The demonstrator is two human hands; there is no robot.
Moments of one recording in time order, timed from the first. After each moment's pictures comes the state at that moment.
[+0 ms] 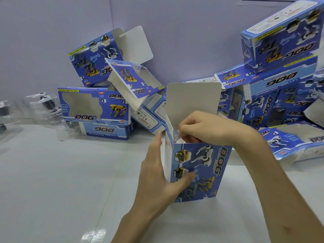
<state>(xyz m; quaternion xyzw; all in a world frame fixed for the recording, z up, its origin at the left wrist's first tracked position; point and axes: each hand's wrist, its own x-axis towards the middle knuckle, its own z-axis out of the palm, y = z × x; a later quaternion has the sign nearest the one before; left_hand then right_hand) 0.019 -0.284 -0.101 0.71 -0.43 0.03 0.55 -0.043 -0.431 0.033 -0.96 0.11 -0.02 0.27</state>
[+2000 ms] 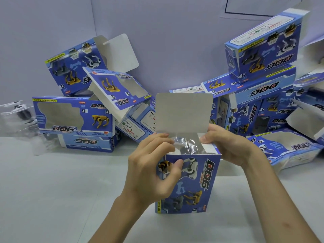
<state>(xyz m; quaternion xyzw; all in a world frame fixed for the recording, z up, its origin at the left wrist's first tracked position) 0.047 -0.322 -0.064 0.57 -0.57 0.29 0.51 -0.073 -0.517 -0.009 -0.71 0.05 -0.08 0.70</state>
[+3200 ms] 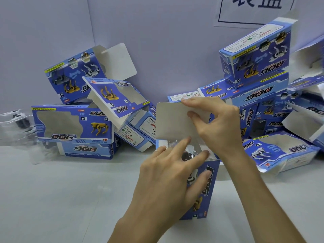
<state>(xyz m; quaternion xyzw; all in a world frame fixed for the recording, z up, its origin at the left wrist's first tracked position) -0.006 -0.309 -0.020 0.75 -0.57 0.25 0.23 -0.050 -0.468 0.023 -0.79 0.04 -0.60 0.14</state>
